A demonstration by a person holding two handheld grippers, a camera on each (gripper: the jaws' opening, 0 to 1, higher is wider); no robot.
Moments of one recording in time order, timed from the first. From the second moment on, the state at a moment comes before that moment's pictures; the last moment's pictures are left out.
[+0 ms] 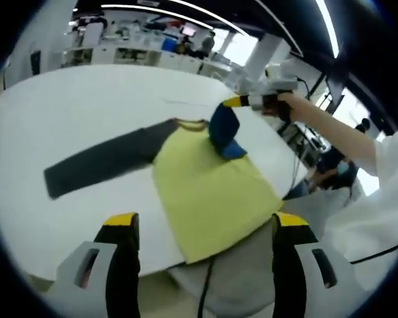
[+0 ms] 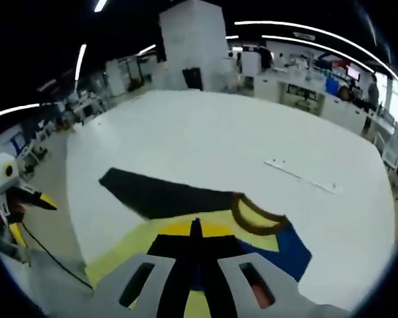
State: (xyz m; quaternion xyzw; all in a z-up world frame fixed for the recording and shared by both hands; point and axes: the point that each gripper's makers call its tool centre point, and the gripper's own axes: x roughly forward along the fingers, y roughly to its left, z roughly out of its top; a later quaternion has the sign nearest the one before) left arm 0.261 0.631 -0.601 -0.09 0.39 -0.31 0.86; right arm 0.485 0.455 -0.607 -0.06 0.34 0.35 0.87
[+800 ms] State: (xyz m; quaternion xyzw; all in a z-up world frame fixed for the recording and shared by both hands) left arm 0.261 0.636 -0.617 -0.10 0.41 -0.31 0.85; right arm 0.480 0.504 -0.691 0.03 0.42 0.28 0.86
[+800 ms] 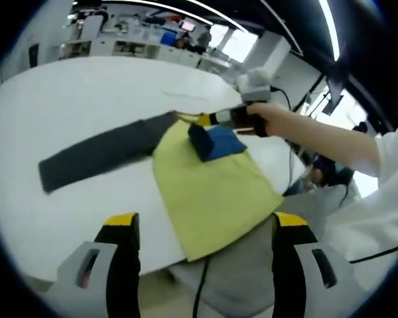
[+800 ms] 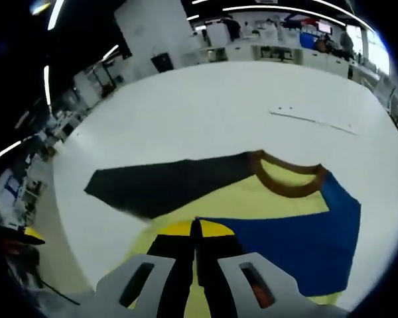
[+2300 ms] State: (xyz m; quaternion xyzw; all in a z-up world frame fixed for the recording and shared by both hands) left arm 0.258 0.660 -0.621 -0.10 0.42 -0.28 0.85; right arm 0.470 0.557 -0.740 0.05 0.45 0.31 0.84
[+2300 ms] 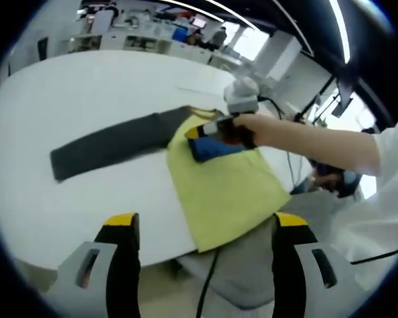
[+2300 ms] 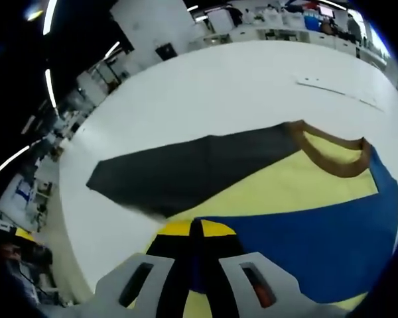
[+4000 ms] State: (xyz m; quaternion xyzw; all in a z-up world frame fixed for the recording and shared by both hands) left arm 0.243 0.602 -0.576 -0.06 0.39 -0.29 0.87; right arm 0.398 0.463 -0.622 0.07 0.33 0.40 0.85
